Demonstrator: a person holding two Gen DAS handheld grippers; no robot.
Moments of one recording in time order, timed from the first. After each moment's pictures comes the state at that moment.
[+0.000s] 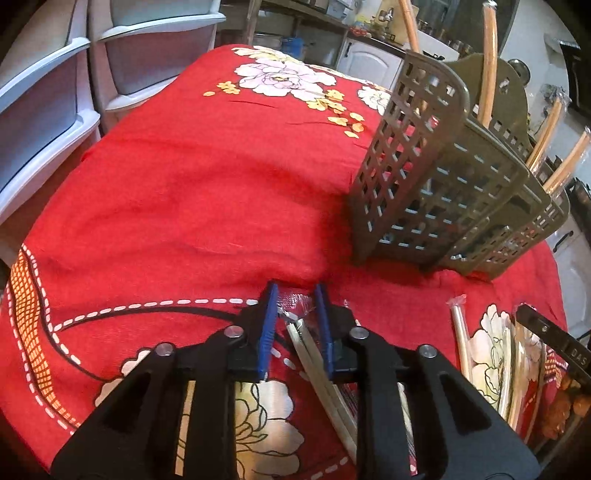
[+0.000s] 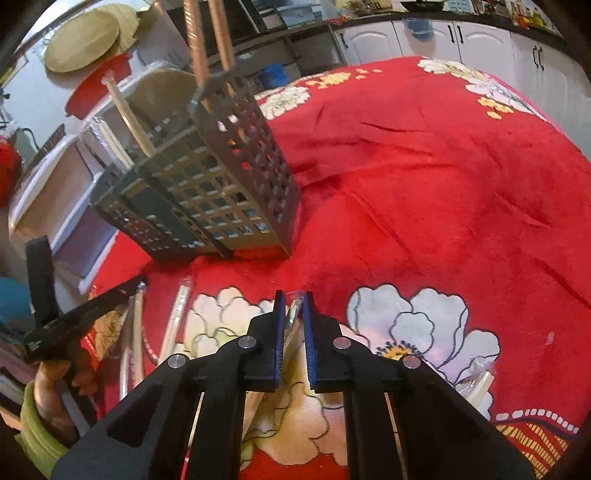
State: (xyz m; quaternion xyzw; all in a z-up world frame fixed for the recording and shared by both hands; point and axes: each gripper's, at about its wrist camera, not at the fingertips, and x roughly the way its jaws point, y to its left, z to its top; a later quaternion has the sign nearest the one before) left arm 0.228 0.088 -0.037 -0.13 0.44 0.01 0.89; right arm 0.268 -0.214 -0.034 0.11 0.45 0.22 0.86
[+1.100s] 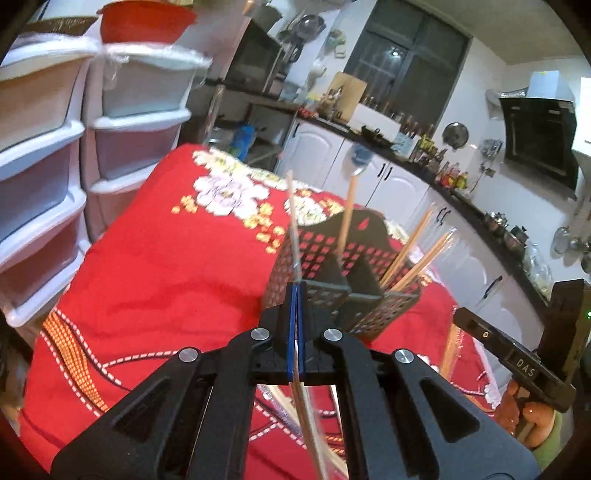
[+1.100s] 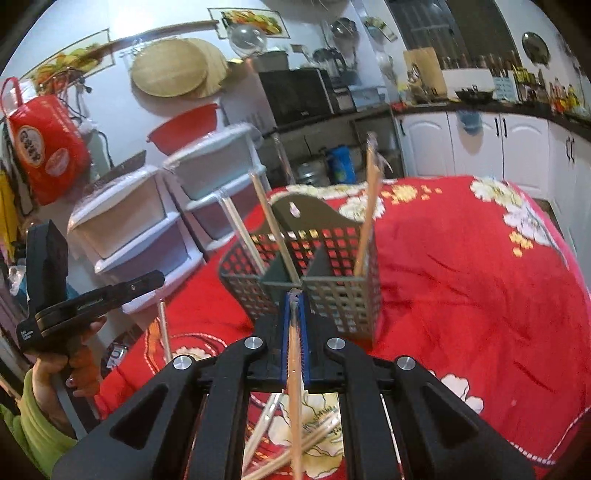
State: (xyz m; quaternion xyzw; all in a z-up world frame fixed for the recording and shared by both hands) left arm 0.164 0.082 0.093 -0.17 0.28 -0.07 0.94; right arm 0.212 -0.186 0.088 0.08 0.29 0.29 0.91
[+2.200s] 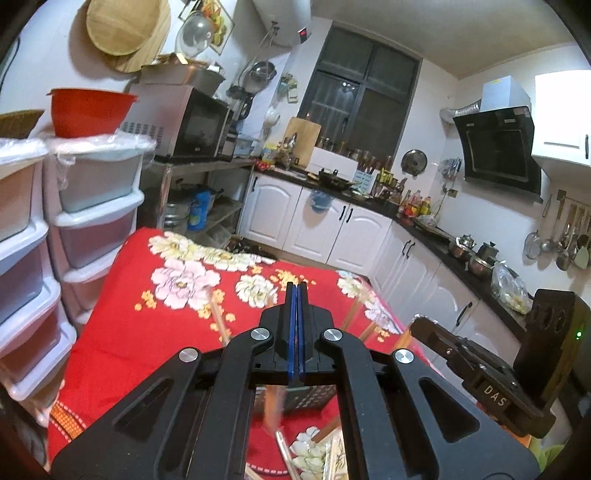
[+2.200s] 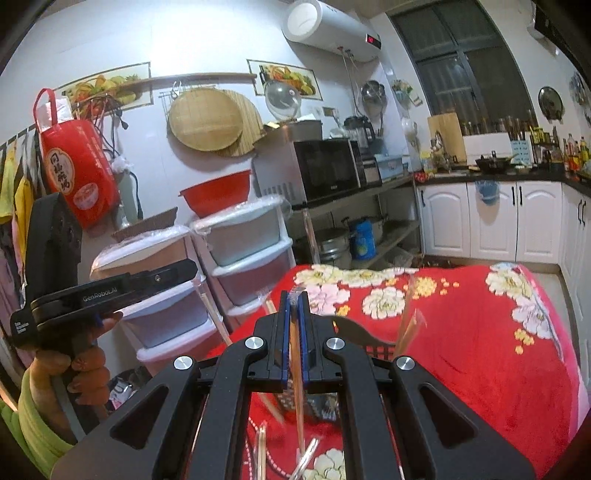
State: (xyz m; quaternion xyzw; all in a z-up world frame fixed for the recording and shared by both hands) left arm 0.174 0.050 0.199 -0.13 0.18 -0.13 0.97; right arm 0.211 -0.172 0.175 0.07 0.16 0.32 0.93
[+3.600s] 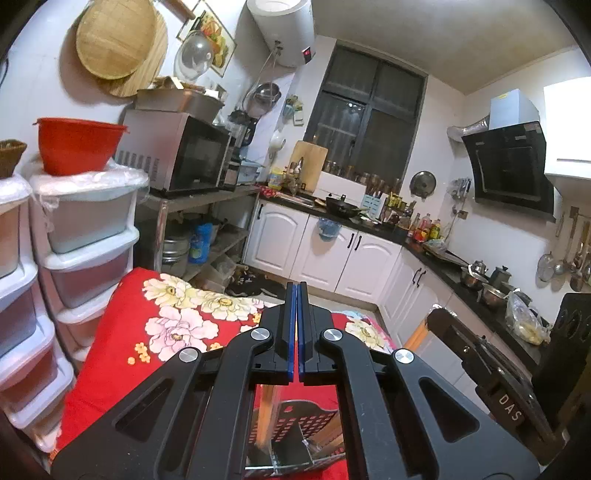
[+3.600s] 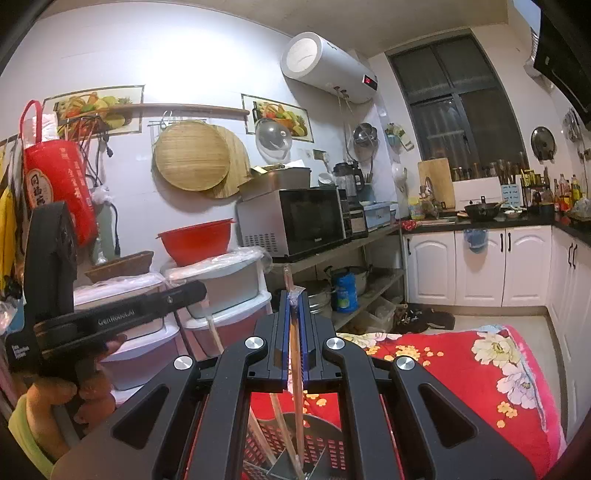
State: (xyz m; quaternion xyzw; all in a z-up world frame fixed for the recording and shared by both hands) left arm 0.245 0.042 0.238 -0.13 0.15 -0.10 0.97; right arm 0.272 -0.162 0.226 0.07 0.08 0.28 0.95
